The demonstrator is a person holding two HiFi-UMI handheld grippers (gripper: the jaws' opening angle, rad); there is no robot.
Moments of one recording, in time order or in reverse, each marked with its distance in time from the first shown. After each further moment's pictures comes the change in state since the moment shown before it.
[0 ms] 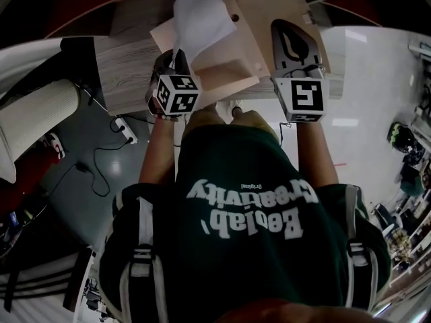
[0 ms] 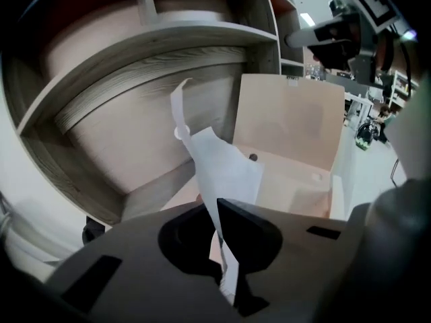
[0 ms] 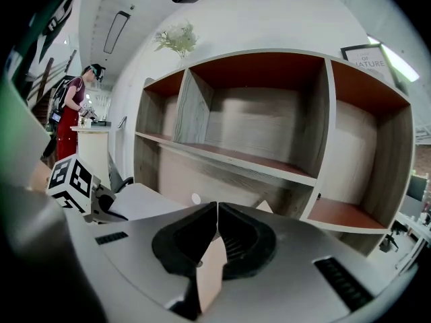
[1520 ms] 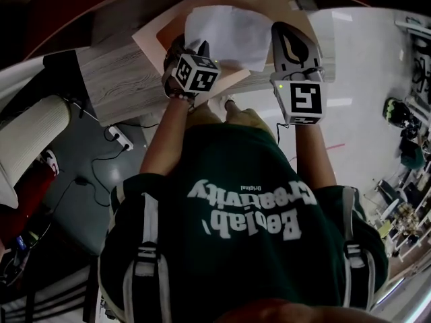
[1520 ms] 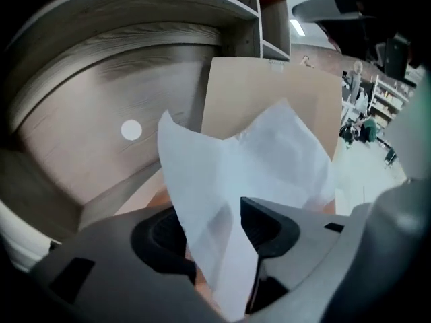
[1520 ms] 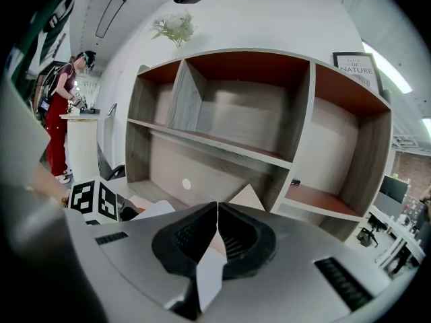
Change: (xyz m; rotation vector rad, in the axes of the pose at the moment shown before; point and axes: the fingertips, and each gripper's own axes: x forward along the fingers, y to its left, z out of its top) left arm 0.070 -0.078 0.028 0.047 -0.003 -0.175; right arm -0.024 -0.012 -0.030 -0.010 0.085 -0.110
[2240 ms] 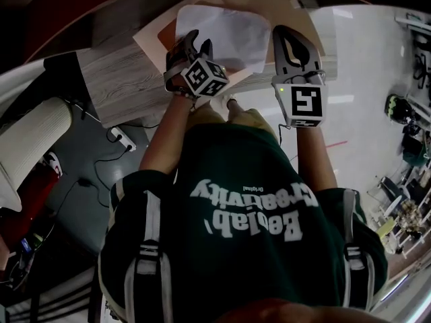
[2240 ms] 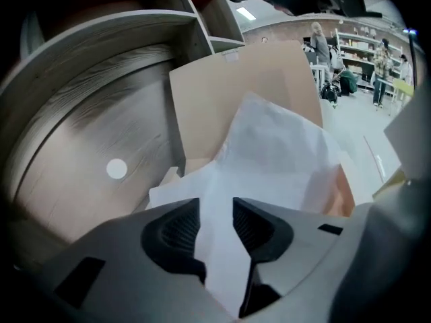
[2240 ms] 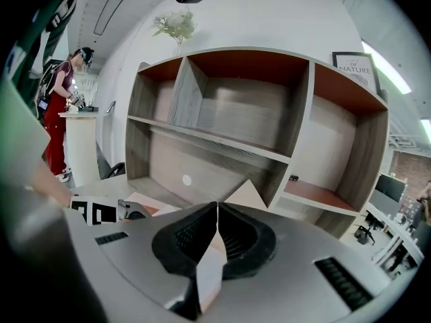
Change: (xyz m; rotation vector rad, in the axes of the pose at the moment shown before) left arm 0.009 -0.011 0.008 0.359 -0.072 0.076; right arm -0.005 0.006 -0.008 0.002 0.026 -0.013
